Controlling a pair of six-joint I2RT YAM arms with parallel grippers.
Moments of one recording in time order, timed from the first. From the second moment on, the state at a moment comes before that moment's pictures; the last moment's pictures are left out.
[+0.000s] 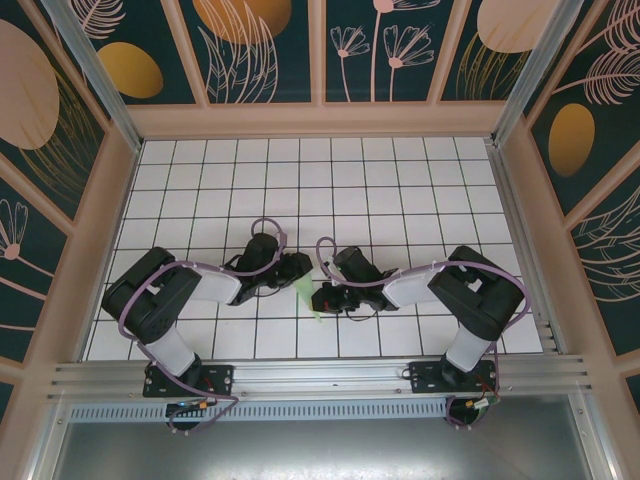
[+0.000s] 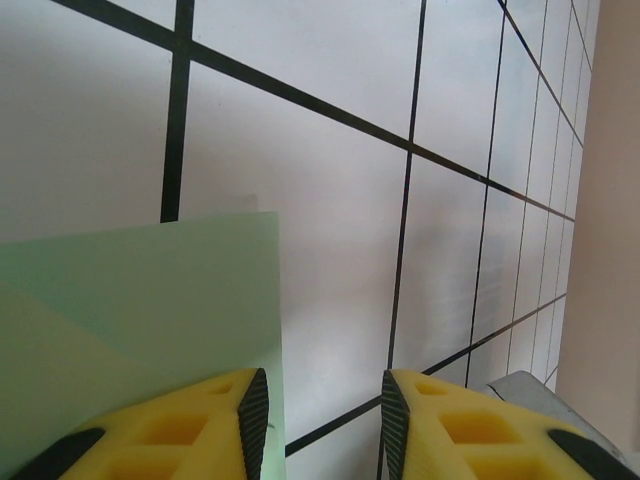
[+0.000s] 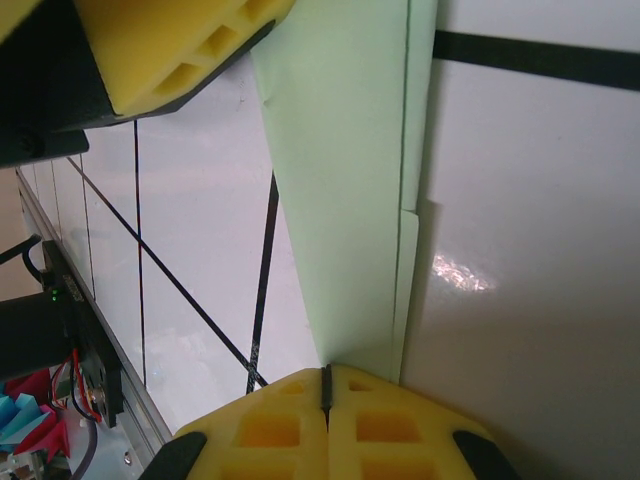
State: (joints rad) left arm -0.62 1.68 0.52 0.49 0.34 -1.09; right arm 0.88 1.69 0.59 0.24 -0.52 0.84
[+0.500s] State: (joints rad) left arm -0.56 1.68 0.53 0.47 0.38 -1.02; right arm 0.88 1.69 0.59 0.24 -0.51 0.84
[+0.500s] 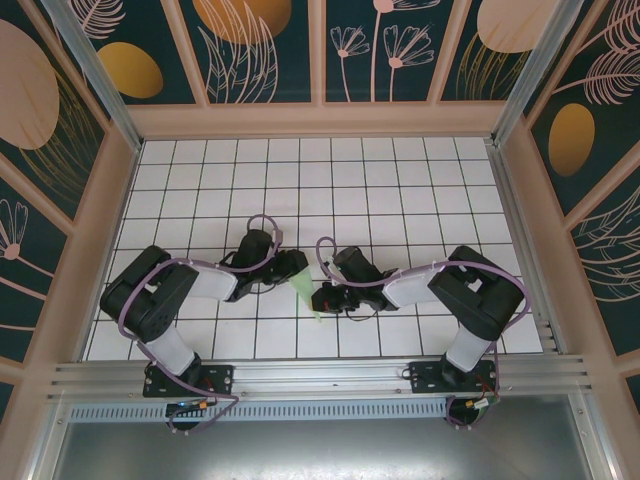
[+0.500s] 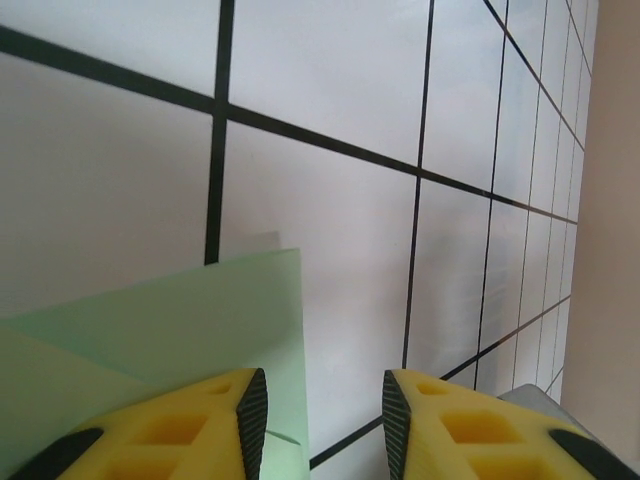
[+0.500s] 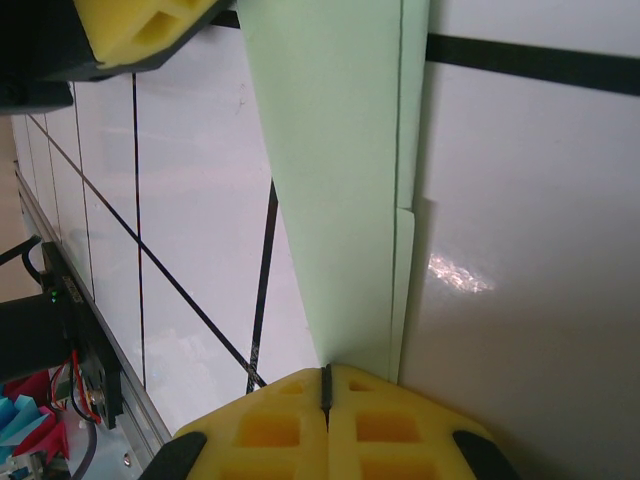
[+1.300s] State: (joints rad) left arm -0.40 1.63 0.51 0.41 0.42 -0.89; right arm 0.88 1.70 0.60 0.25 -0.51 0.84
